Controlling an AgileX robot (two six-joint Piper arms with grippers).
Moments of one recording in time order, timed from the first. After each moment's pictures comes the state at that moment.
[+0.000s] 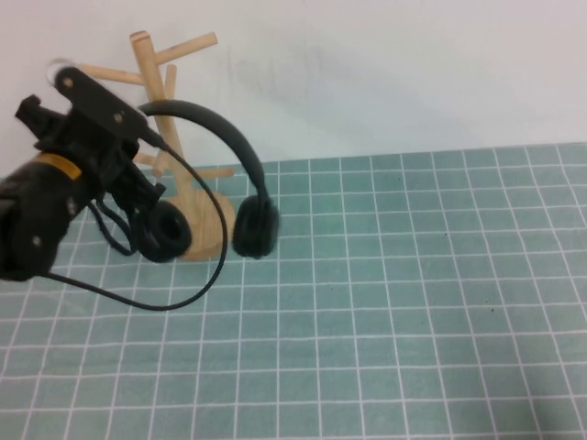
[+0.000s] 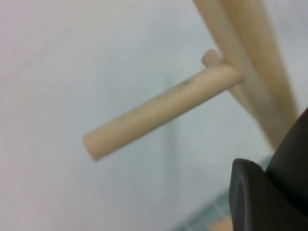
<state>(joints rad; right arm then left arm) -0.03 -0.03 0.02 0.00 0.32 0.05 -0.25 1.57 -0.85 -0.08 -0.37 0.72</state>
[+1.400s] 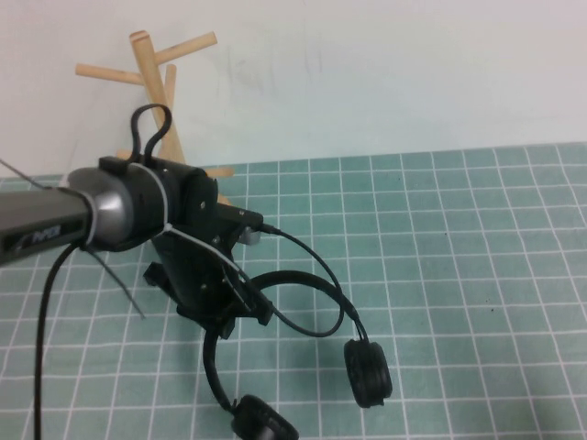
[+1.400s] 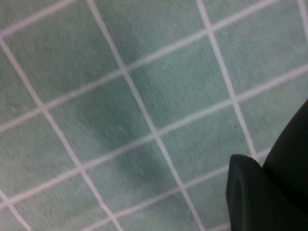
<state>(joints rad) -0.03 -0.03 0.02 0.00 0.32 0.05 -0.51 1.93 -1.23 -0.04 0.85 0.02</state>
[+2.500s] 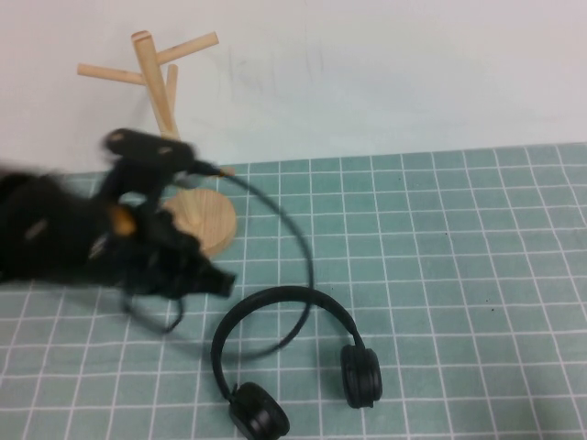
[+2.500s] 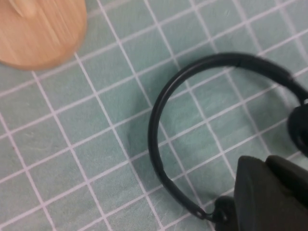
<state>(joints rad) -0.03 -0.03 0.02 0.00 0.32 0.05 -0.51 1.36 -0.96 -0.11 0.65 0.09</state>
